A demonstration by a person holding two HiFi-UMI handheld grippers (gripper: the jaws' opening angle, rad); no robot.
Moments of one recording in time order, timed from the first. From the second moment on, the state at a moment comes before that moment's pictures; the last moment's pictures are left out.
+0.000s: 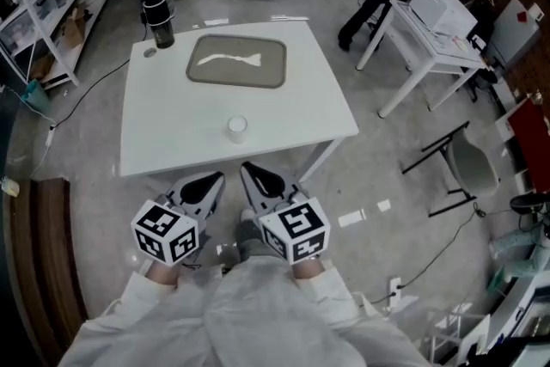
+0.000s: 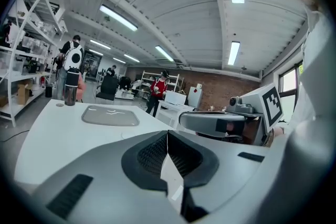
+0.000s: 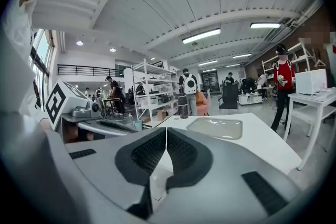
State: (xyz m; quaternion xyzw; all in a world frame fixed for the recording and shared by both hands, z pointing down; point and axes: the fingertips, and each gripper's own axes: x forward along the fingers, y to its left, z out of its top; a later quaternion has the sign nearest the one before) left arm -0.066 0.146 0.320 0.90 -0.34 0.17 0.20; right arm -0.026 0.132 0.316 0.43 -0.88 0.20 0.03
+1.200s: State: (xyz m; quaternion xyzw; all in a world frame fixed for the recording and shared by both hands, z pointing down) left arm -0.052 -0.067 0.387 0.85 -0.43 0.17 0.25; right arm -0.024 -0.067 0.368 0.29 -0.93 0.22 0.03
